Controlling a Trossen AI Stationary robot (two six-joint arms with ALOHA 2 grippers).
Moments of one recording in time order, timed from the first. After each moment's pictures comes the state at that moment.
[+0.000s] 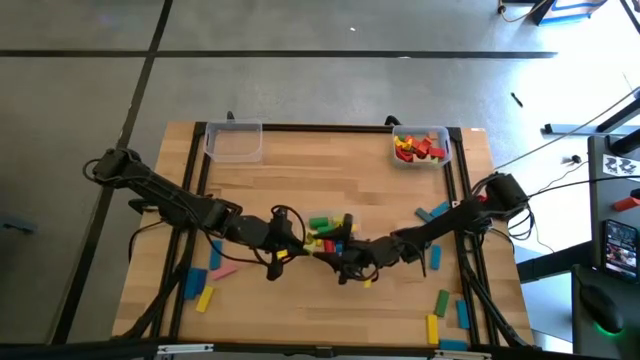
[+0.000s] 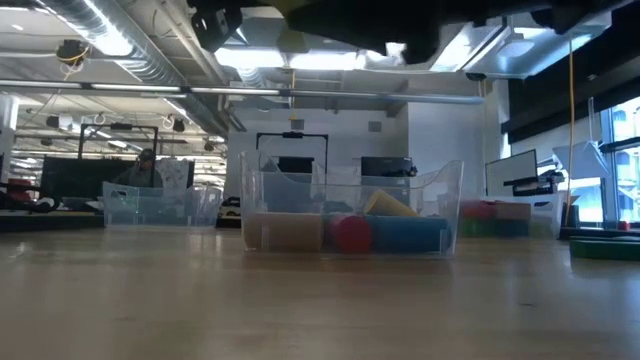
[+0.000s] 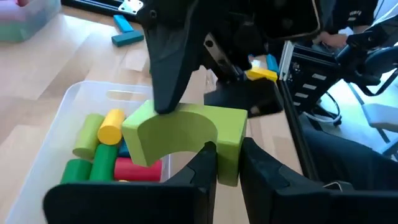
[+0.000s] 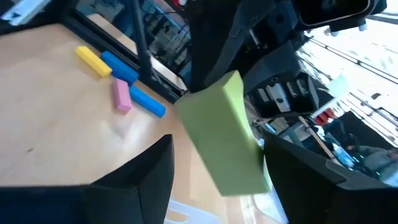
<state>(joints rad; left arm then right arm) -0.38 1.35 0.92 -0.04 -0.27 -0.41 0.42 1.78 0.92 0.77 0.53 -0.66</state>
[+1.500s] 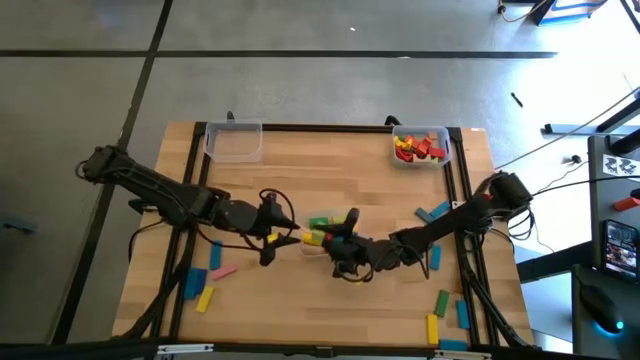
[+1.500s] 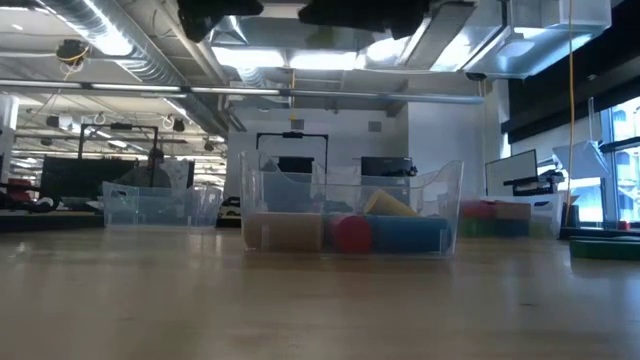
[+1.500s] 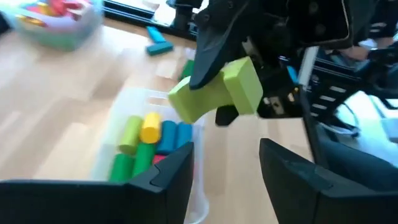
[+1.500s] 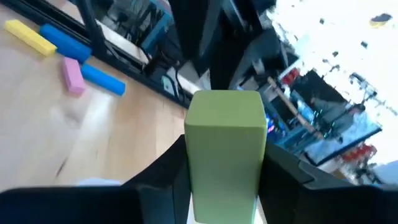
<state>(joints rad) -0.33 1.21 0.92 -0.19 -0.30 -0.41 0.44 1.73 1.01 0.55 0.77 -0.58</state>
